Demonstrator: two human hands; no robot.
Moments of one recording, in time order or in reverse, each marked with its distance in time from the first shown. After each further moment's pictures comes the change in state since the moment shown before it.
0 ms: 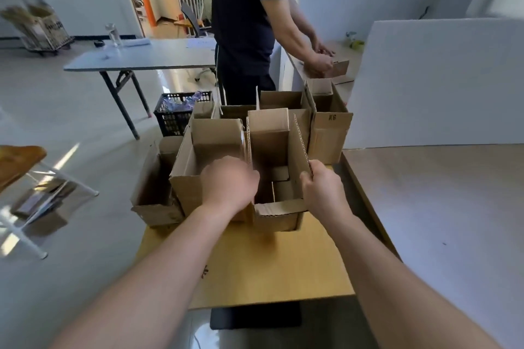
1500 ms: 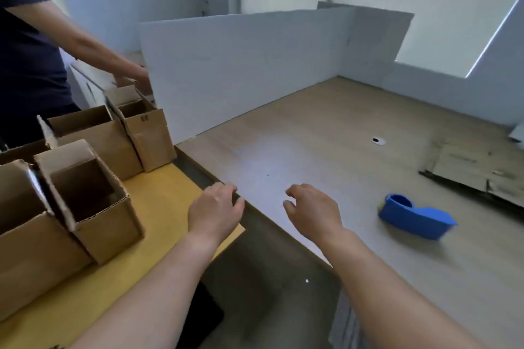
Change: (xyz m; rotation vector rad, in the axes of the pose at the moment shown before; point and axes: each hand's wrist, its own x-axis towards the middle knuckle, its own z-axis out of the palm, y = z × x) left_hand -0.113 0.157 0.085 -0.140 -0.186 0.725; right_hand -0.191 0.123 -0.137 -0.517 0.212 0.431
